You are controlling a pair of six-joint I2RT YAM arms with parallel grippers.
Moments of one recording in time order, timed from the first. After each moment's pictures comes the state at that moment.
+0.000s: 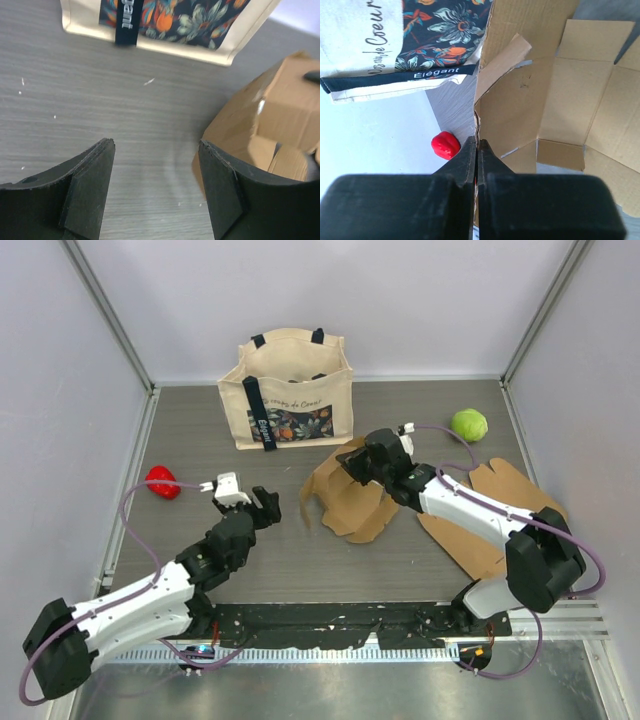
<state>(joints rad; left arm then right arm) -0.87 0.76 0.34 0.18 -0.74 -0.57 0.66 1.45 0.97 -0.10 0.18 1.48</state>
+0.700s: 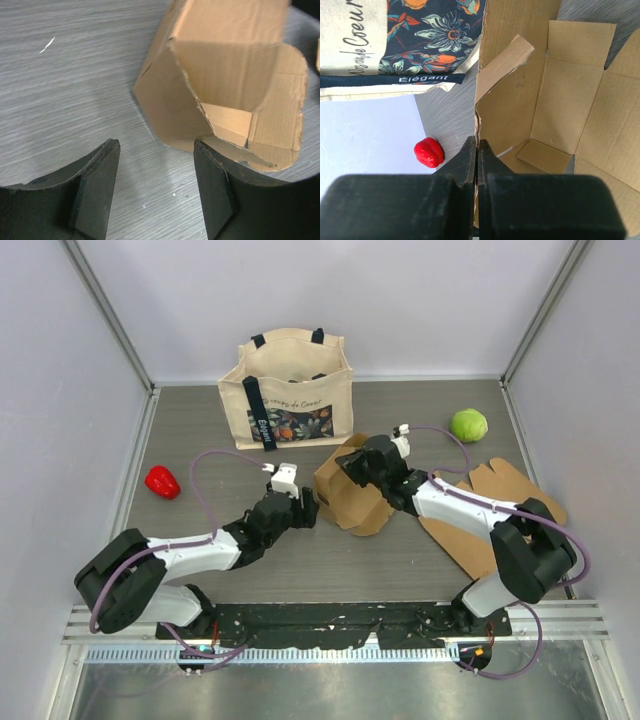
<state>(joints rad) -0.83 1.32 0.47 0.41 -0.34 -0.44 0.66 1.50 0.90 0.08 0.20 1.34</state>
